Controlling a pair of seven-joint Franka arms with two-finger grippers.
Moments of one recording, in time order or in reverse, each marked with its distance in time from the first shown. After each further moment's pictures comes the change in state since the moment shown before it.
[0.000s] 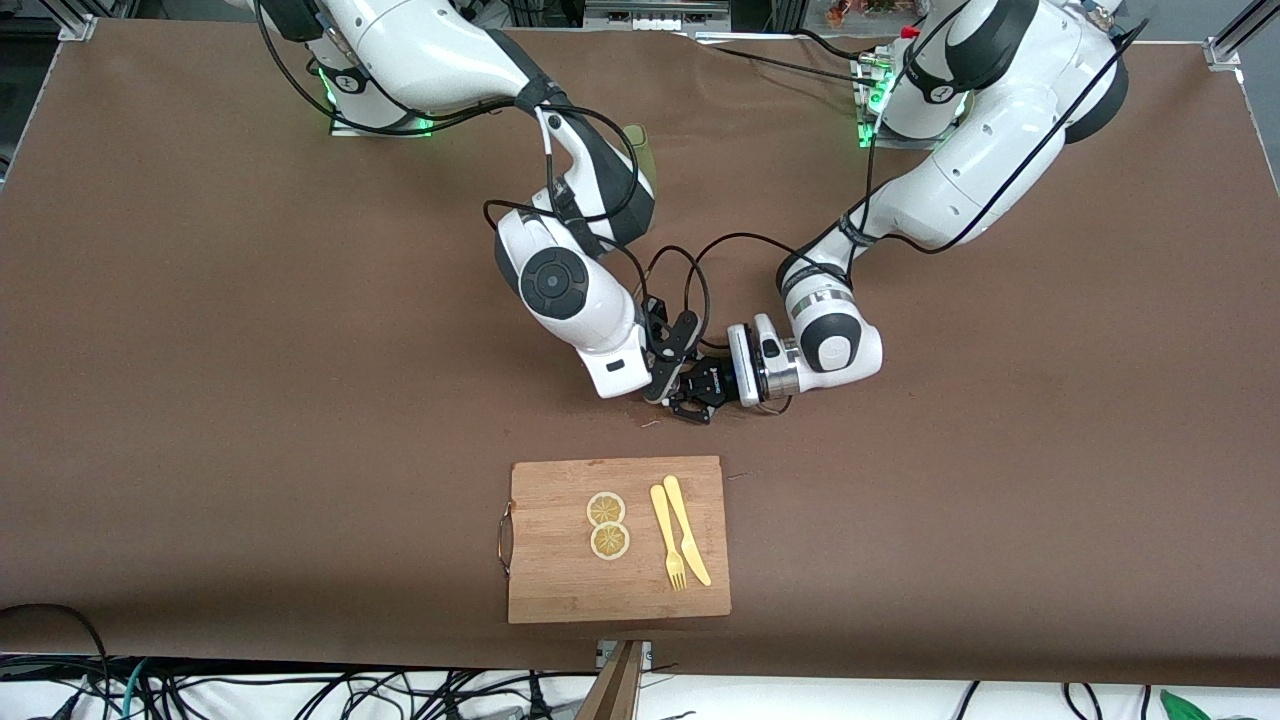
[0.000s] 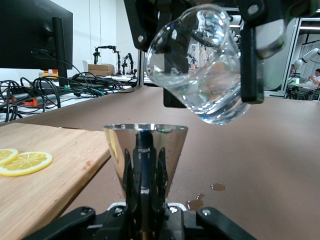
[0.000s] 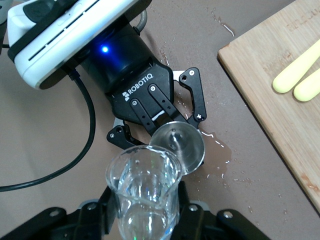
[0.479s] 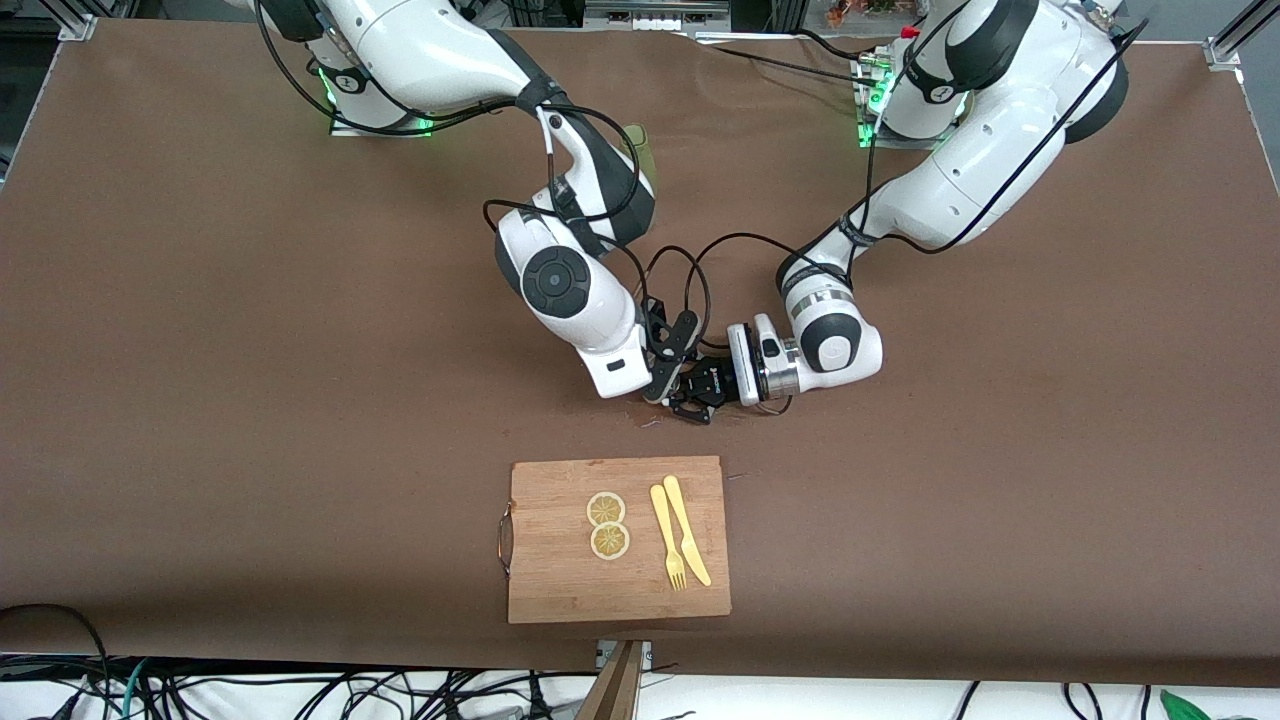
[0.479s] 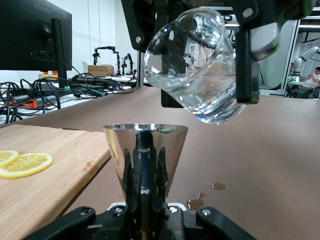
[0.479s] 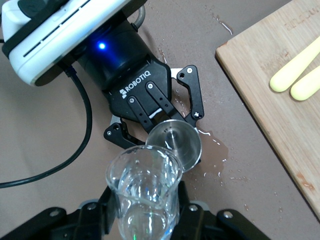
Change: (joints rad) left arm 0.000 0.000 0.000 0.001 0.000 0.000 0.007; right arm 0.001 0.000 0.000 0.000 -0.021 0.000 0.000
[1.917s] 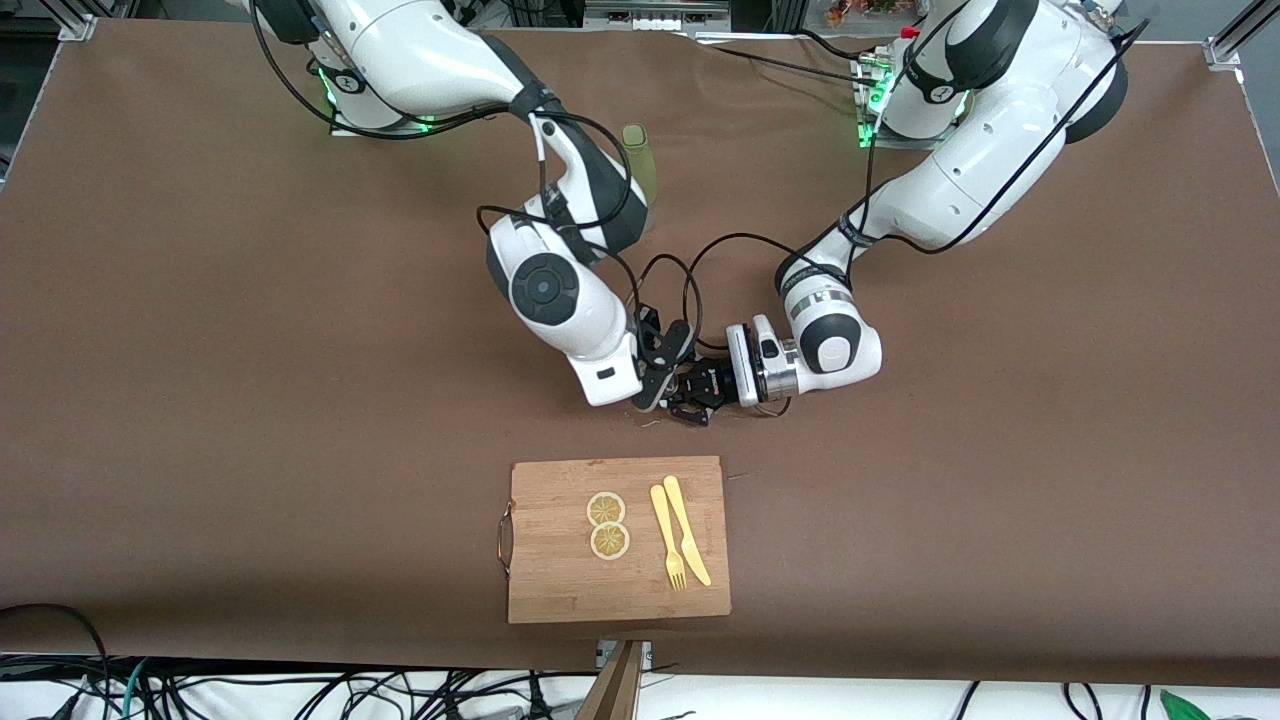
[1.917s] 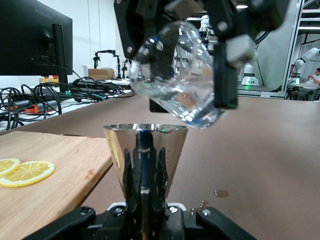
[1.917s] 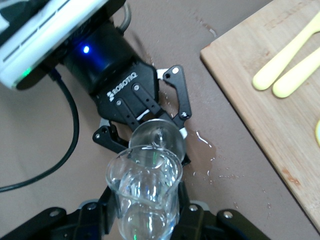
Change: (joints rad) left arm 0.000 0.000 -0.006 0.011 0.000 -0.003 0.000; right arm -0.029 0.004 -0.003 0.009 0.041 0.010 0.003
